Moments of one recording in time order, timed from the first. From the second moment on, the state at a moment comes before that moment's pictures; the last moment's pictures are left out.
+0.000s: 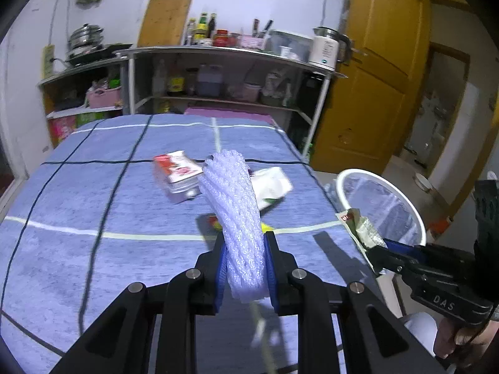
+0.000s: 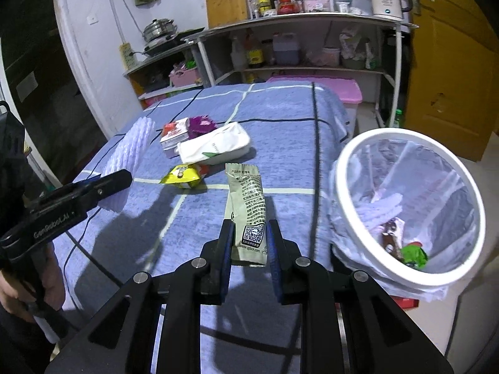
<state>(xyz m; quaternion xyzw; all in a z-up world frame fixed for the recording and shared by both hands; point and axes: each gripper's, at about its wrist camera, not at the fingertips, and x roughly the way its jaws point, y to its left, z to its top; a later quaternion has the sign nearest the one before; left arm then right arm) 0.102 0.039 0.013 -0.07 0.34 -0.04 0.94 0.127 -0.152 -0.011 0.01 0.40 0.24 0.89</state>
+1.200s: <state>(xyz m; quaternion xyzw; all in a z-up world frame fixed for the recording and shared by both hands) 0.184 -0.118 0.004 -0.02 0.36 -0.20 0.91 0.154 -0.296 -0.016 0.07 0.40 0.10 0.91</state>
